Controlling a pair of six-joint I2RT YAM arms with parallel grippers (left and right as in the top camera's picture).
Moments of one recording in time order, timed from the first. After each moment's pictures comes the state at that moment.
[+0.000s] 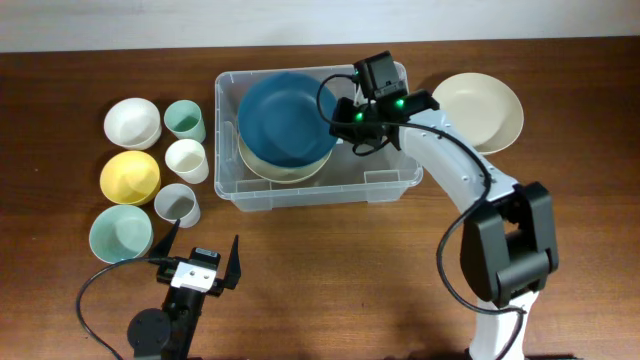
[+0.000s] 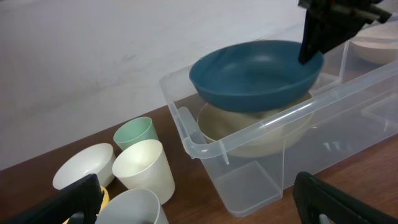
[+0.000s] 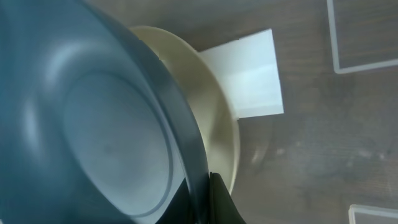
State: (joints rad) left arm 0.05 0.01 0.02 -0.06 0.26 0.31; right arm 0.37 2.06 1.67 -0.60 -0.30 0.66
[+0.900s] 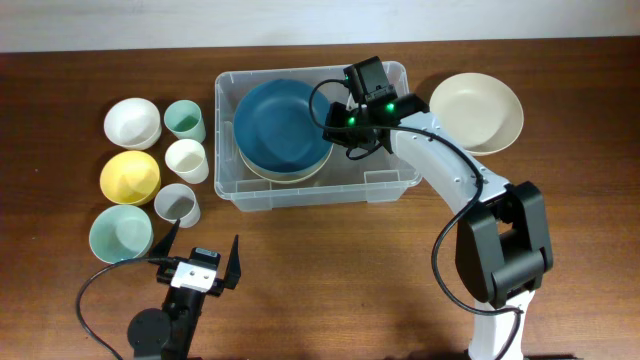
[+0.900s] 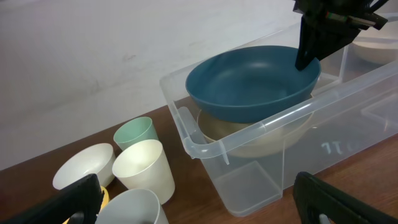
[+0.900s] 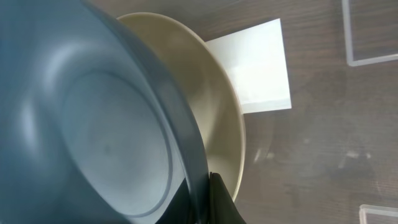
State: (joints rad) left arm 0.05 0.01 0.02 -0.06 0.26 0.31; right arm 0.40 2.07 1.67 -0.60 -0.26 0.66
